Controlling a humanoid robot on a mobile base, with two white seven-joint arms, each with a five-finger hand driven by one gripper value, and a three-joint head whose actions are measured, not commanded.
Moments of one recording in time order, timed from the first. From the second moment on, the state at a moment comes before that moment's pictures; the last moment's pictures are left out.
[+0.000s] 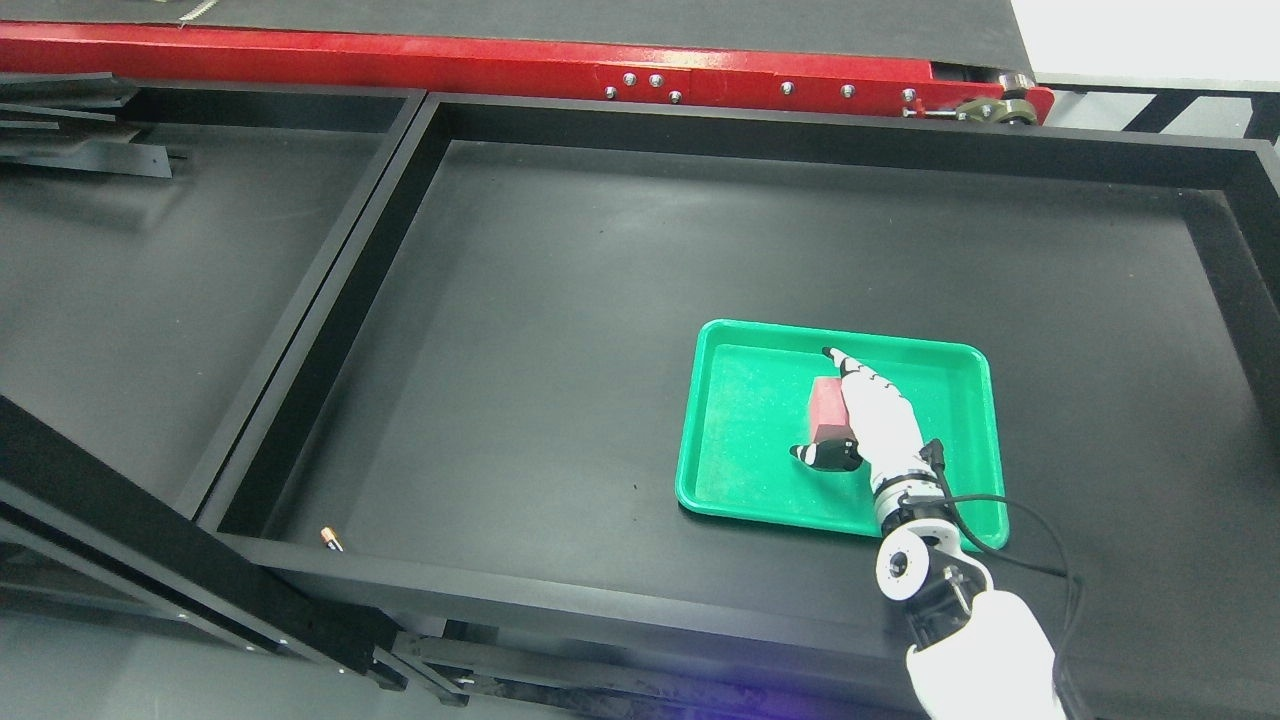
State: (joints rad) left arm 0.00 0.00 -0.13 0.00 0.13 -0.12 -0.17; right arm -0.10 0.00 0.29 -1.45 0.90 0.30 0.07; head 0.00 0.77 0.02
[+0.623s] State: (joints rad) left arm 0.00 0.00 -0.13 0.00 0.13 -0.12 -0.17; right arm -0.08 0.00 0.31 -1.45 0.96 0.30 0.06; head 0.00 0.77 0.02
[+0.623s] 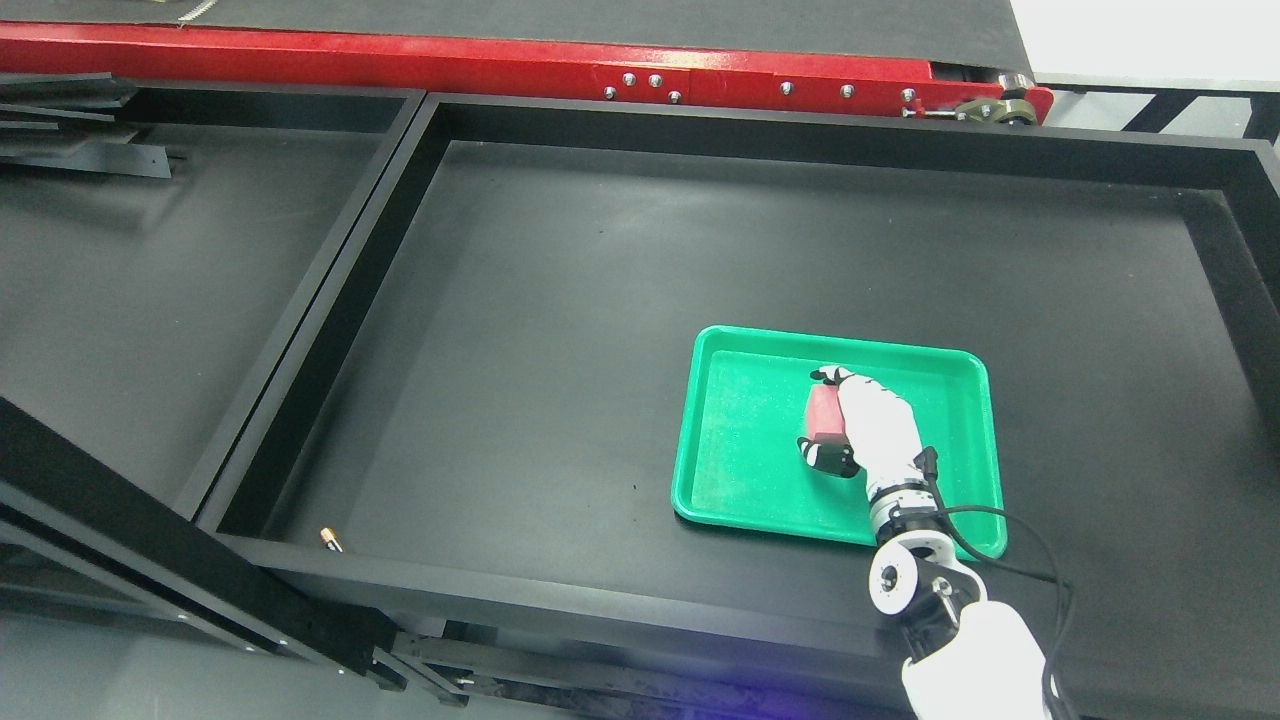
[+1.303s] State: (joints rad) left arm 0.00 0.00 -0.13 0.00 0.13 -0.12 -0.17; right arm -0.08 0.00 0.29 -1.45 0.97 0.19 0.08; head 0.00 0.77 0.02
